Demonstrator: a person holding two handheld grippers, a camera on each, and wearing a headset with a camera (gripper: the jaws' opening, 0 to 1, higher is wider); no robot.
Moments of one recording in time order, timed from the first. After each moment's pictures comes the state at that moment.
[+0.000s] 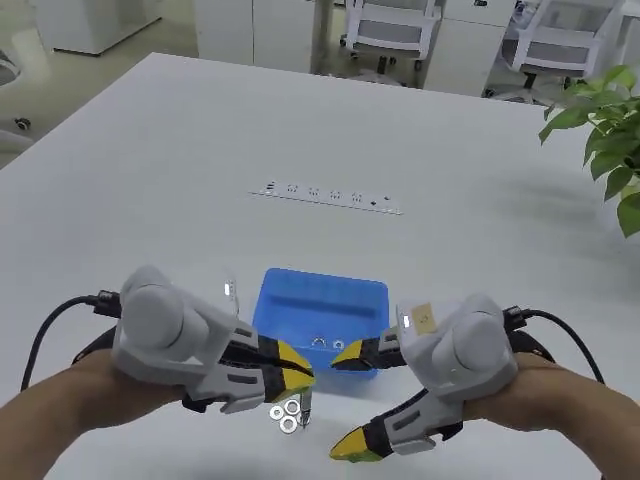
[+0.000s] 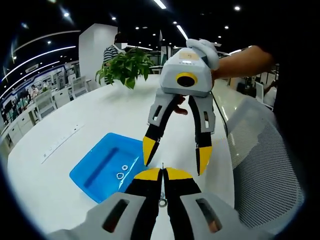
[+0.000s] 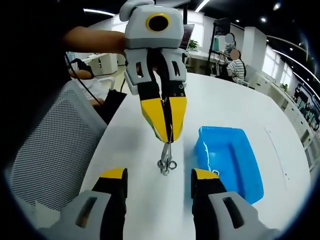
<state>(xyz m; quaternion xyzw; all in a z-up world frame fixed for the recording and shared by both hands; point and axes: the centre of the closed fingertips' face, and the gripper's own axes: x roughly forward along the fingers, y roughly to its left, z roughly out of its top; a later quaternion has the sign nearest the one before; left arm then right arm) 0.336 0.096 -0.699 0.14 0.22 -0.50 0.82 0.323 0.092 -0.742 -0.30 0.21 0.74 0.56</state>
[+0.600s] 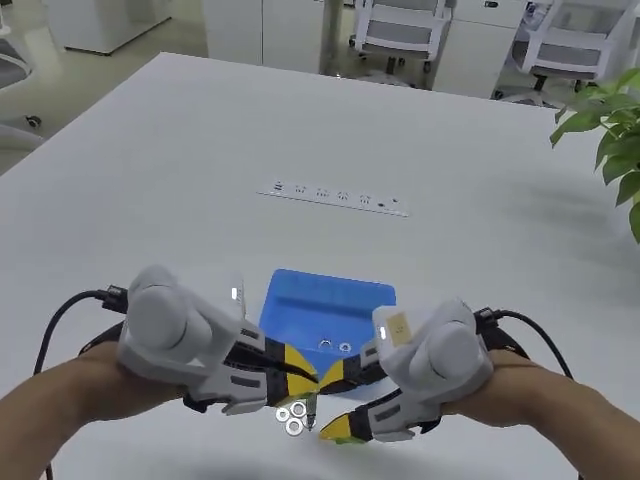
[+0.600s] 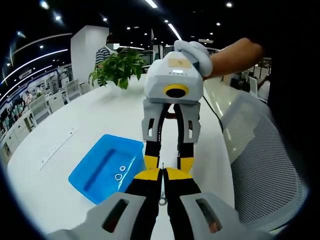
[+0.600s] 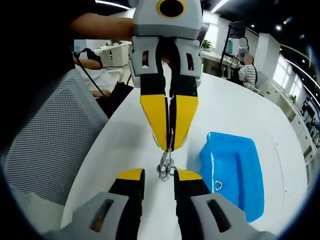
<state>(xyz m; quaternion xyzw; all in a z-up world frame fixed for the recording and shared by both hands) 0.333 0.097 -0.701 0.16 0.22 -0.53 0.81 0.320 0.107 -0.756 -0.34 0.19 0.76 0.53</state>
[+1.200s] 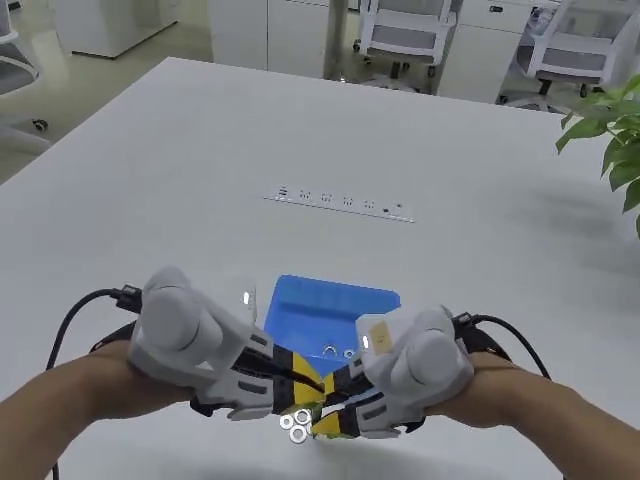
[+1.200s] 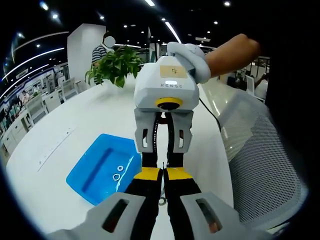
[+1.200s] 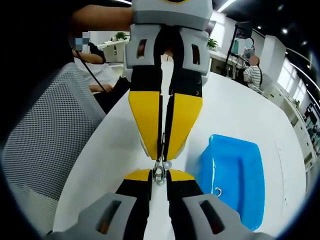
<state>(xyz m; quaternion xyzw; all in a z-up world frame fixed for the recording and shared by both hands) 0.332 0.094 -0.702 0.16 0.23 -0.54 0.80 0.322 0.120 -0.767 -0.36 0.19 0.76 0.50</state>
